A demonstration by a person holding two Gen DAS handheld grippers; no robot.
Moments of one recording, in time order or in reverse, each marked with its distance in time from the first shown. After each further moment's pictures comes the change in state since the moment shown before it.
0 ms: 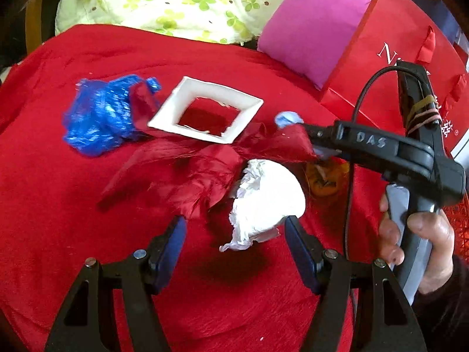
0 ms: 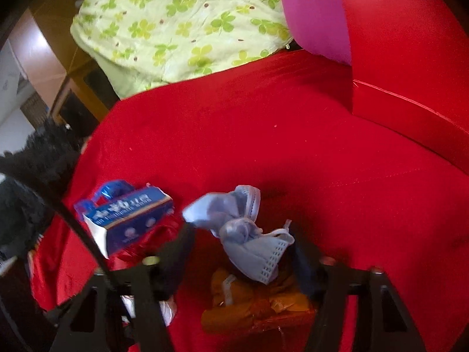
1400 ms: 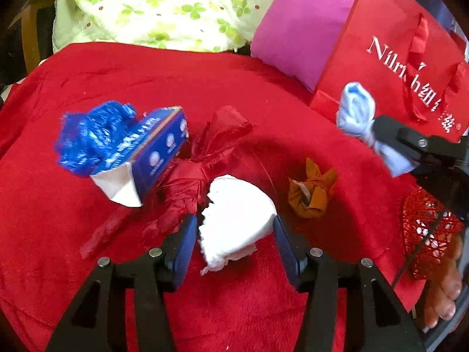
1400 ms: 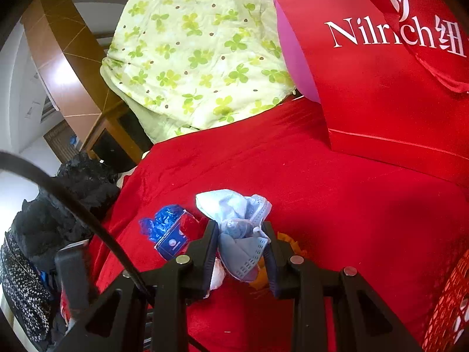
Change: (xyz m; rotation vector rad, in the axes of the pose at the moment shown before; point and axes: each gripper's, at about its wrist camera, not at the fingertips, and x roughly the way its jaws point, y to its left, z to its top) left arm 0.000 -0.026 0.009 0.048 -0.022 0.055; right arm -0.116 -0.003 -0.030 0.064 -0.217 0.143
